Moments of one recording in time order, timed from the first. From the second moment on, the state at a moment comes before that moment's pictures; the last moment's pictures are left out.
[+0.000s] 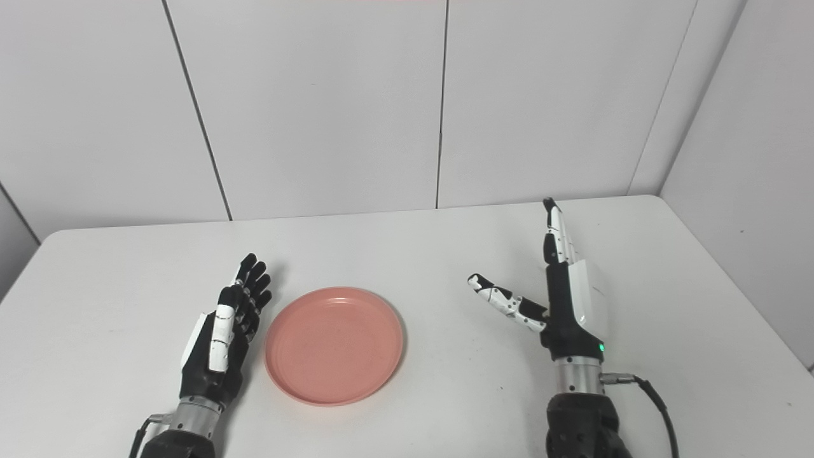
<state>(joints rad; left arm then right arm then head) -0.30 0.01 0.00 0.24 -0.13 -0.19 -0.16 -0.26 -0.17 -0.07 -0.02 -0.56 -0.07 -0.28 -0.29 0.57</state>
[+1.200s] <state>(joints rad) -0.34 0.07 0.03 0.30 -0.20 -0.14 -0.21 -0.29 -0.33 -0.05 -0.12 -0.71 0.46 0.05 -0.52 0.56</state>
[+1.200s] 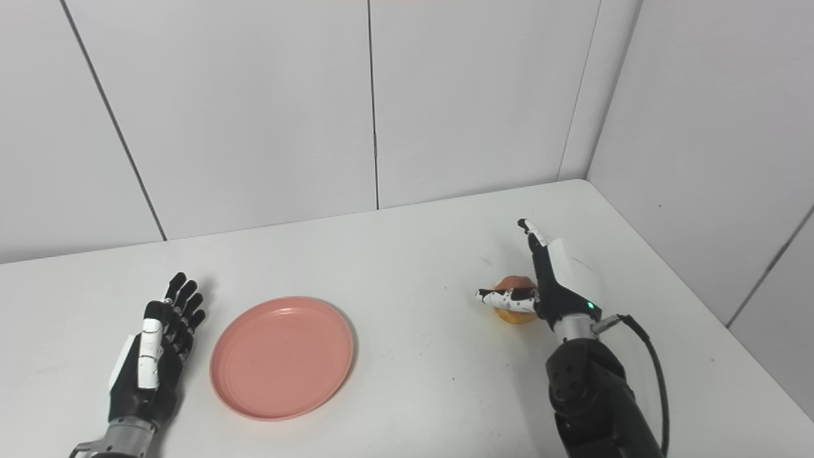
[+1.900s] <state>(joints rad) -0.35 0.08 0.07 0.32 -0.24 -0.14 -0.23 -0.32 -0.29 -0.08 -0.10 -0.94 0.47 0.34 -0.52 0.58</state>
